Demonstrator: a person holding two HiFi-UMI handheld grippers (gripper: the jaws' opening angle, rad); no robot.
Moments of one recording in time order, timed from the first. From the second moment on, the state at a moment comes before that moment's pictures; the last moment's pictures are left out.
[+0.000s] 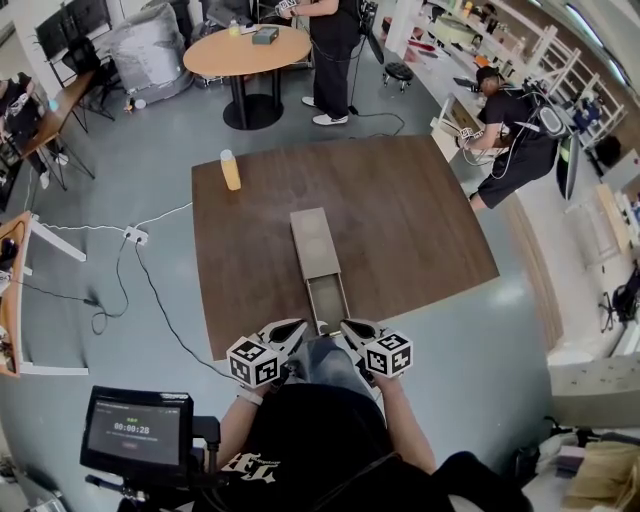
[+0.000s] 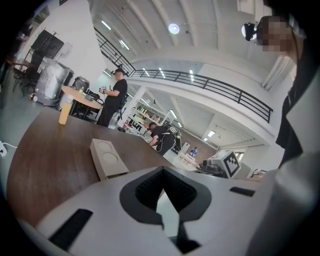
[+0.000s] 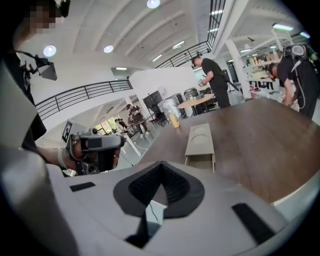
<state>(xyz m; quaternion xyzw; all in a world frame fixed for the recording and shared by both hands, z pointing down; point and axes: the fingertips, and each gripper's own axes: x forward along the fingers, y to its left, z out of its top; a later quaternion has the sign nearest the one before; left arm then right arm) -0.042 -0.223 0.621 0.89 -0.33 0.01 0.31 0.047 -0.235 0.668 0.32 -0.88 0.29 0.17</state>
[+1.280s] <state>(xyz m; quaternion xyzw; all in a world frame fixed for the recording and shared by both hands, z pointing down) -0.047 -0.206 0.605 0.89 -0.34 -0.02 0.31 0.043 -0.225 0.586 0.35 -0.91 0.17 0.10</state>
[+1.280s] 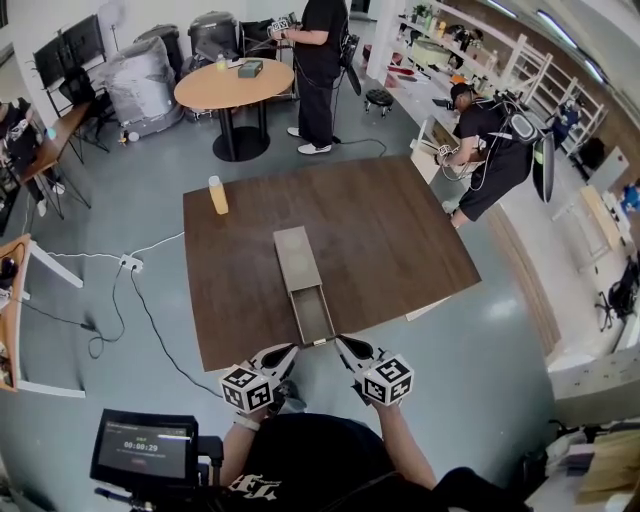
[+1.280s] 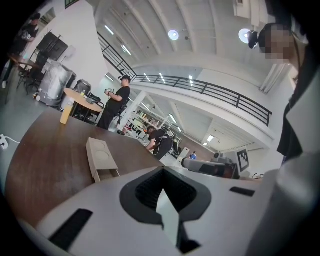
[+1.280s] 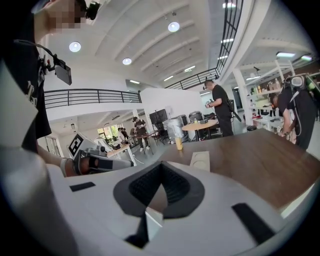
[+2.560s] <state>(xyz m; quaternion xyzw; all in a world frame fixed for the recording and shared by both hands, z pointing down) 0.134 0.098 0.605 0.89 -0.34 0.00 0.29 0.232 0.085 0.591 0.36 -0.91 0.20 0.06</state>
